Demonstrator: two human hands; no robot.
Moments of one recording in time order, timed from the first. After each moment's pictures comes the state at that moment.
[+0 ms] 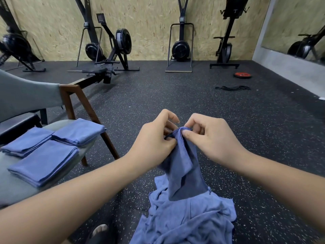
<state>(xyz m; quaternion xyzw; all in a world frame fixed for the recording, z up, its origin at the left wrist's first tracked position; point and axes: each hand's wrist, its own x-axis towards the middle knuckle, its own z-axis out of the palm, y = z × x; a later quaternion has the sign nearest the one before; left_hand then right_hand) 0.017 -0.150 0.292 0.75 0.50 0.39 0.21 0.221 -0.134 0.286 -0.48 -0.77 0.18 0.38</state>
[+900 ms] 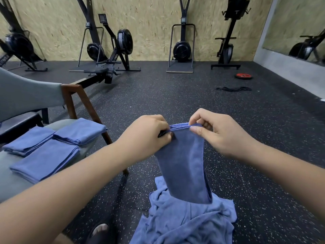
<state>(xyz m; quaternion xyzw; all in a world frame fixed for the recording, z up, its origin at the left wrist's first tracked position) -0.016 -0.121 0.300 0.86 0.46 0.21 -0.03 0.245 -0.122 0.297 -0.41 -0.82 0.19 0.34</state>
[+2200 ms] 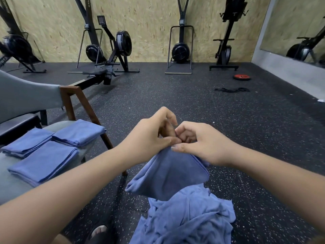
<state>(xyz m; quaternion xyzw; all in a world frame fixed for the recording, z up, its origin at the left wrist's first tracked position) -0.007 -0.128 0.295 0.82 0.40 0.35 0.22 0.218 -0.127 0.288 -0.39 -0.80 0.35 0.30</state>
